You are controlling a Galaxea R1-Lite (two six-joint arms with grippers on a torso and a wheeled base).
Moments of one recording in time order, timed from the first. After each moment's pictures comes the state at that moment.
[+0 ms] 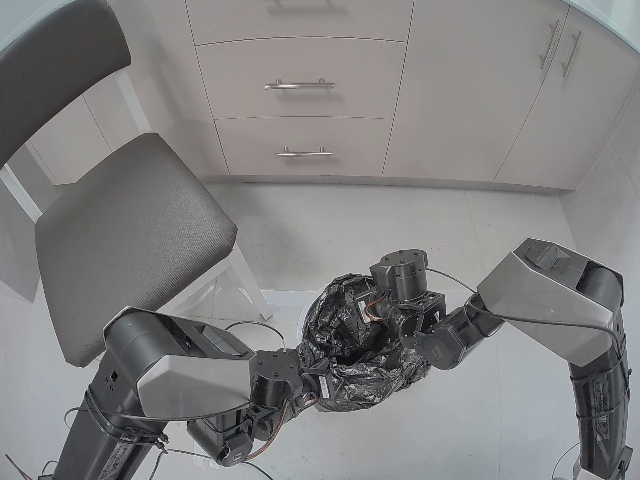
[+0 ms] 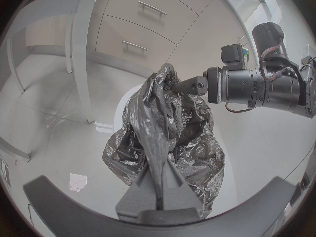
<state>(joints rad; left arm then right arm) -0.72 2.58 -0.69 -1.53 0.15 -0.47 0.60 2.42 -1.22 -0.84 -0.42 -0.14</state>
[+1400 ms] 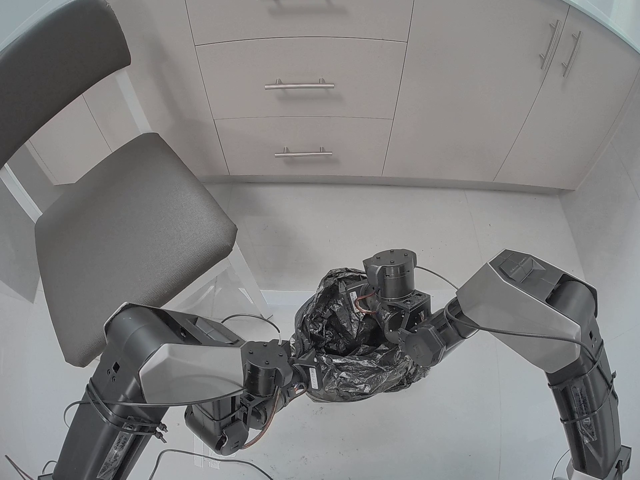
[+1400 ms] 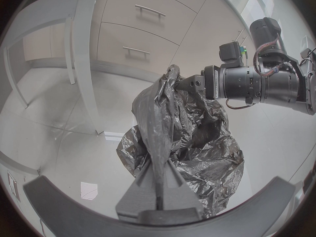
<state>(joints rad) -0.65 2.62 -0.74 -1.52 0.15 -0.35 0.59 2.55 -1.38 -0.90 -0.45 -0.13</state>
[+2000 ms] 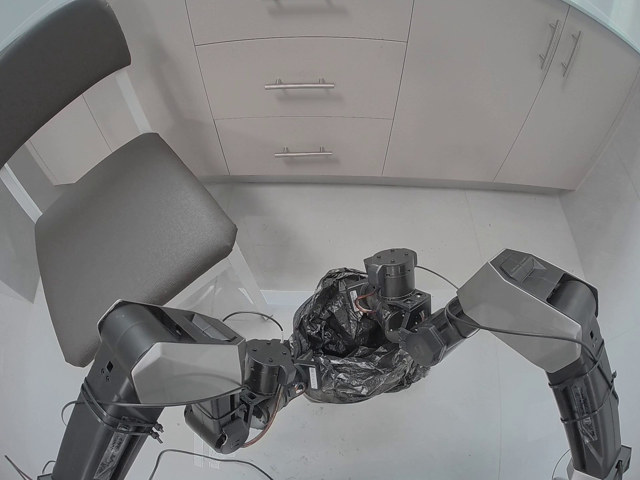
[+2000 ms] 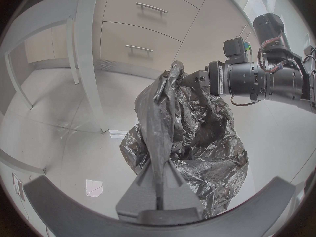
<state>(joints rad) -0.66 2.59 -0.74 -1.45 0.20 -0.35 0.59 2.54 -1.38 -0.90 -0.45 -0.12</state>
